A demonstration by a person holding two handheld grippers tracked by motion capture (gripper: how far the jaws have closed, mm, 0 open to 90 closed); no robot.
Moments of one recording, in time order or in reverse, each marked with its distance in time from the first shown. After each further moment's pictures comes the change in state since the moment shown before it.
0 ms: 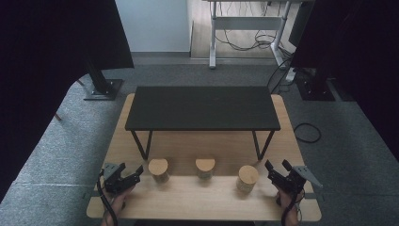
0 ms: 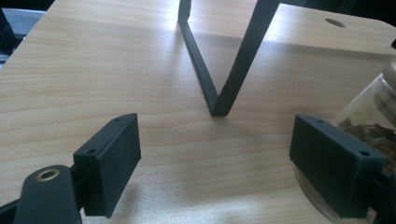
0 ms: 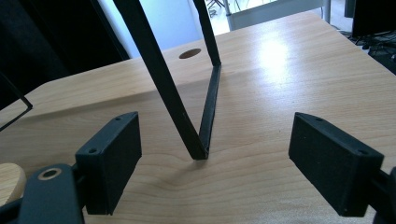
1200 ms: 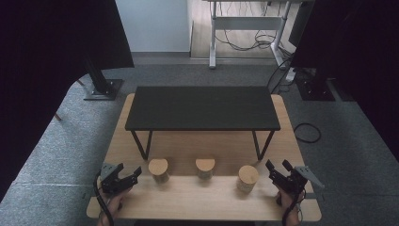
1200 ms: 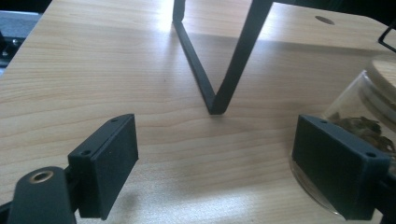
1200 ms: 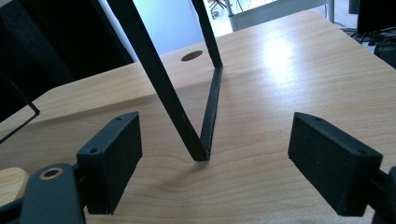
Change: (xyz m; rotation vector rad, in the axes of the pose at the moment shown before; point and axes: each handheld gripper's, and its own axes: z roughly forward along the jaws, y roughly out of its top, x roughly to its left) left arm 0.005 0.002 -0.009 0.010 -0.037 0.030; right arm -0.004 0.000 -0.001 -0.005 0.019 0.033
